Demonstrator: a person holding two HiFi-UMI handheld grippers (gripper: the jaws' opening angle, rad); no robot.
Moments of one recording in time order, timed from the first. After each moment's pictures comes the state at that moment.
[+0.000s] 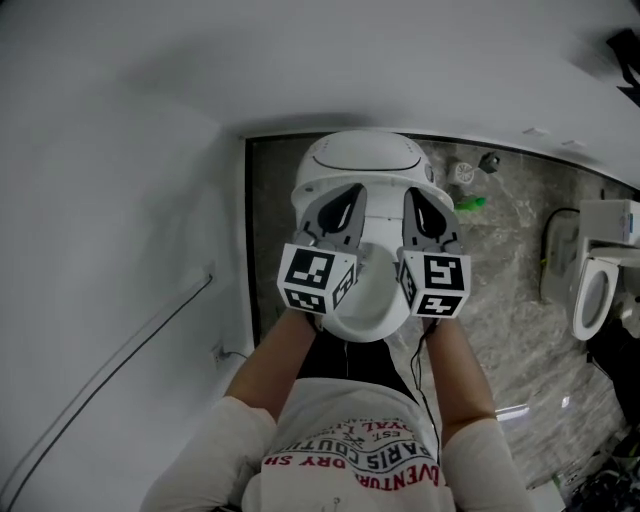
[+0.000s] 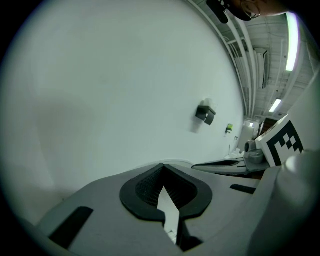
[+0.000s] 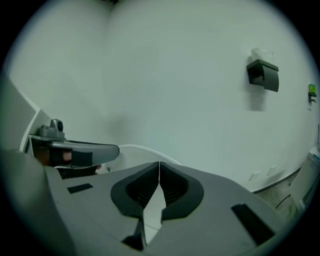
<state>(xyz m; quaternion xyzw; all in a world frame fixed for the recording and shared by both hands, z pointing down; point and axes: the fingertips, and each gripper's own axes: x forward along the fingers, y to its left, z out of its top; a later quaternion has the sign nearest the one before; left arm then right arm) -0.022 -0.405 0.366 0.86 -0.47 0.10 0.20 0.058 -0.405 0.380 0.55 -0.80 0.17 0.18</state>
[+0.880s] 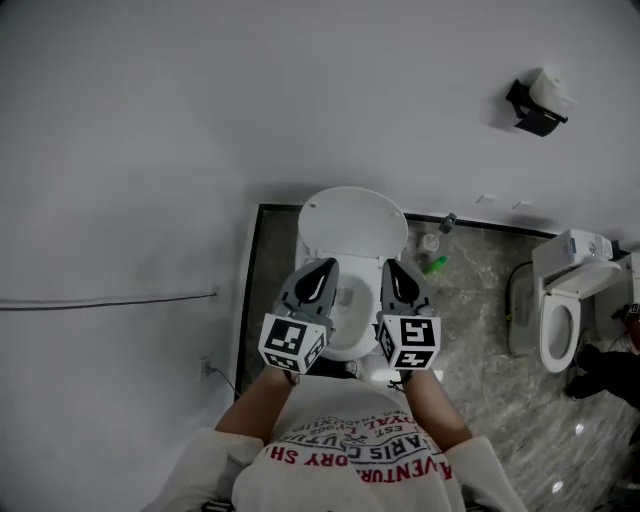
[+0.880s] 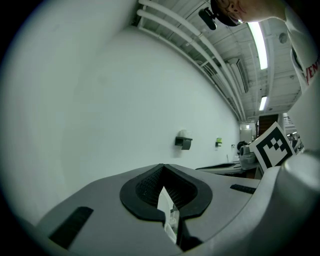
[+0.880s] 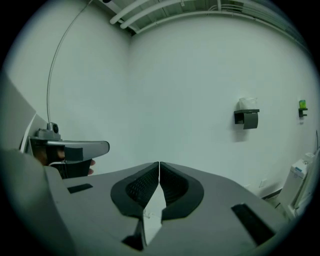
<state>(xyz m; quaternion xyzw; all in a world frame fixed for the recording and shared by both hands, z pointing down) -0.027 -0.157 0.166 0.86 -0.50 0.02 0.07 0.074 -0.172 0.193 0.54 -0.83 0.10 0.10</state>
